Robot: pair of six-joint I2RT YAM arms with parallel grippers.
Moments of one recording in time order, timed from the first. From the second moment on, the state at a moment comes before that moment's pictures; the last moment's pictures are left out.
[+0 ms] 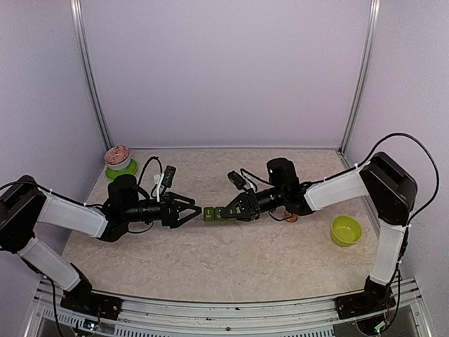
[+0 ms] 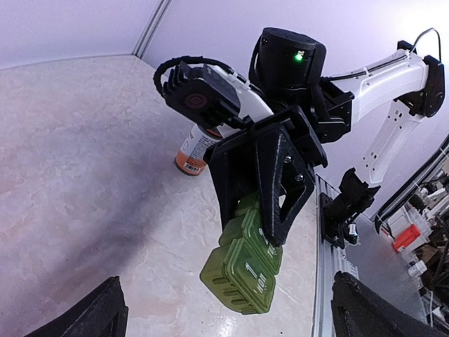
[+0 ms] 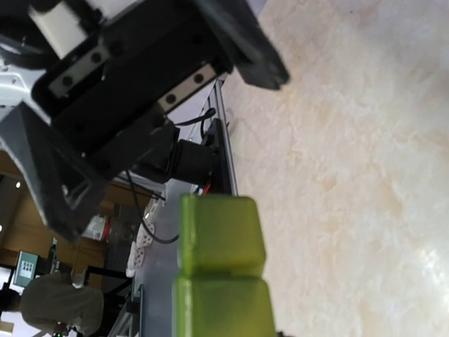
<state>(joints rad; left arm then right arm) -0.60 1.50 0.50 0.84 0.69 -0.46 0.72 1.92 1.03 0.51 -1.07 0.79</state>
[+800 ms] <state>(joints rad) -0.75 1.43 0.38 0.98 0.61 0.17 0.72 1.87 0.98 0.55 -1.16 0.93</state>
